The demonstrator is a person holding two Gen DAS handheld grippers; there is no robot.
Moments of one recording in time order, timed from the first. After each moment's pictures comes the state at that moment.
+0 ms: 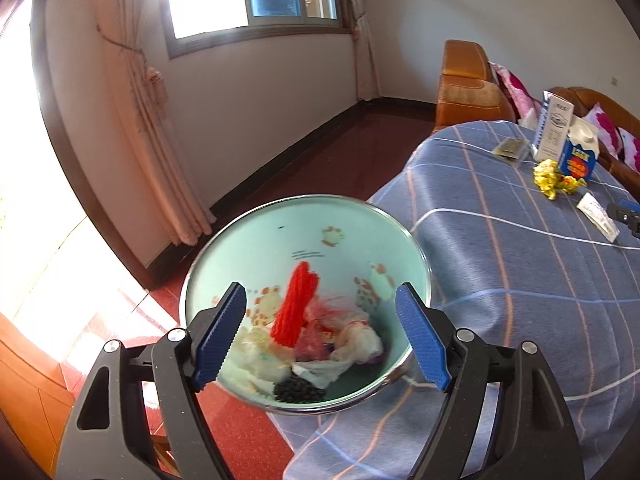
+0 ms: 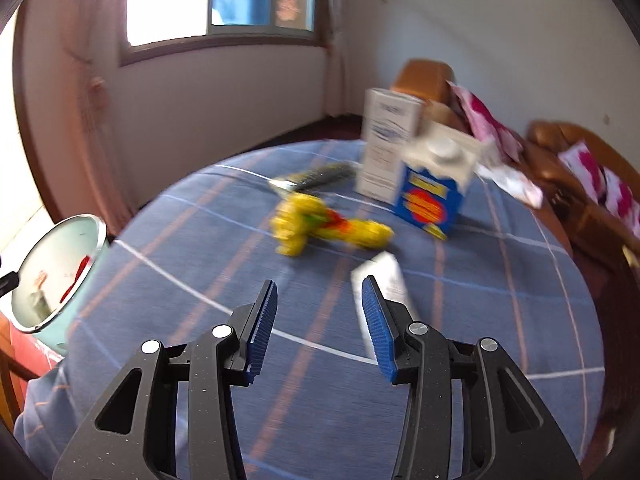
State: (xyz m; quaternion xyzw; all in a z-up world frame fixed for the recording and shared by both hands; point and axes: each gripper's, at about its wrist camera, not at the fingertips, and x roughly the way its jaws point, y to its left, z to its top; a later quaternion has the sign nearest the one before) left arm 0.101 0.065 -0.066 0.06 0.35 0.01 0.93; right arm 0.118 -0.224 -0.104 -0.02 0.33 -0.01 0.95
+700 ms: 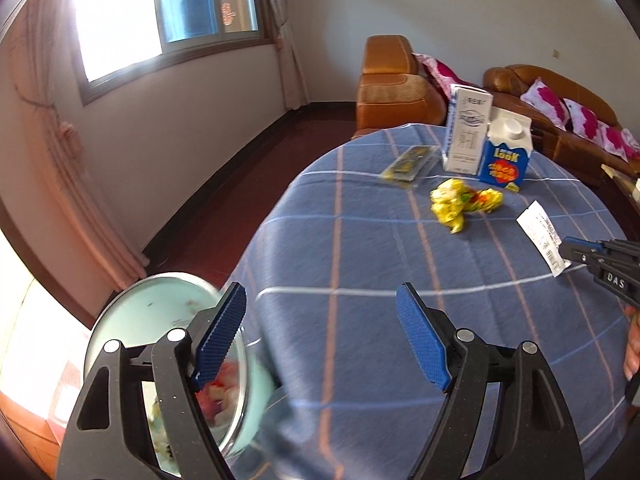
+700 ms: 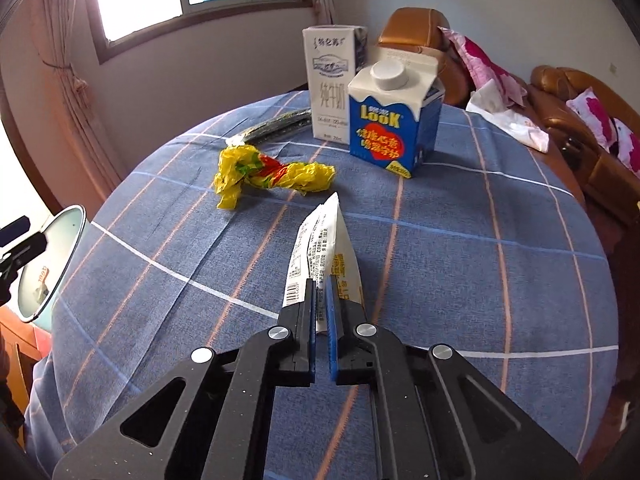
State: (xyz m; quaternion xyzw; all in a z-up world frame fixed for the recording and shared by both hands) left arm 0.152 -0.075 -0.046 0.10 0.35 -0.11 0.93; right arm 0.119 -0.279 -0.125 0.04 0.39 0.02 0.92
